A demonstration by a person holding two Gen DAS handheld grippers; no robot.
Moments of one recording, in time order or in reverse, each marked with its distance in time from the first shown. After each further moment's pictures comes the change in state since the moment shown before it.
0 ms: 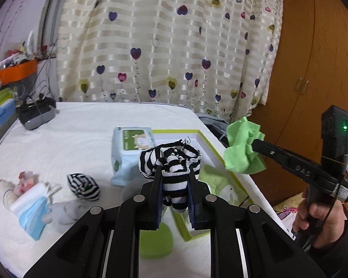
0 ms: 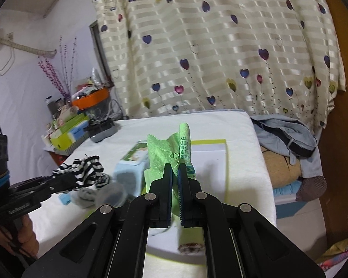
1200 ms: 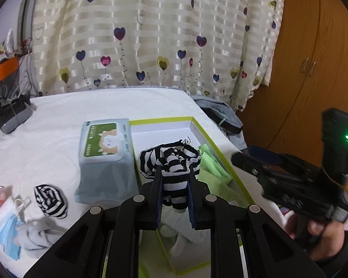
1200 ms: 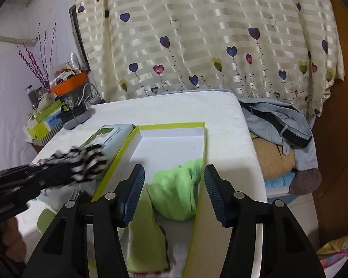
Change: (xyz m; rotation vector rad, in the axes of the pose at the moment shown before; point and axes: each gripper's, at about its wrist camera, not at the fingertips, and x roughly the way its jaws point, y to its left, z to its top) left arm 0.089 -0.031 0.012 0.042 0.124 0.006; right arm 0.051 -0.034 -0.014 -0.006 0.098 -0.074
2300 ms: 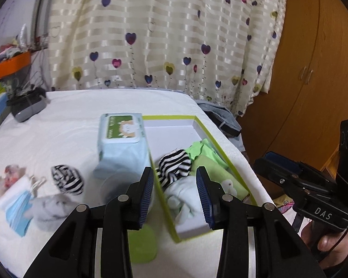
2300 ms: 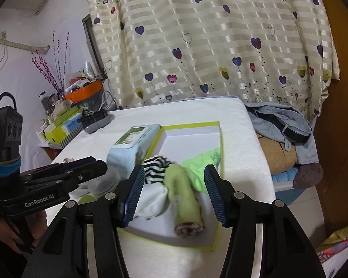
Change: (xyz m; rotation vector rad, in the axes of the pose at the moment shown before) left arm -0.058 0.017 -0.030 -0.050 -0.049 0.011; right arm -0.065 0.044 -0.021 0.004 -0.053 0.049
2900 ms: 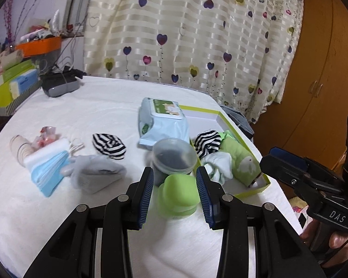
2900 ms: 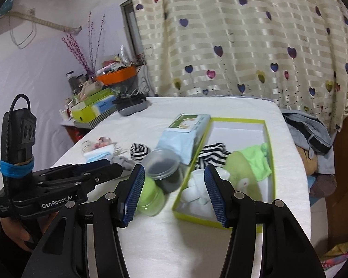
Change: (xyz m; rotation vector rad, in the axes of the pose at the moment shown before) left arm -0.053 0.056 -0.054 -0.103 -0.033 0.062; right arm -0.008 0.080 -0.023 -0.140 0.027 0.120
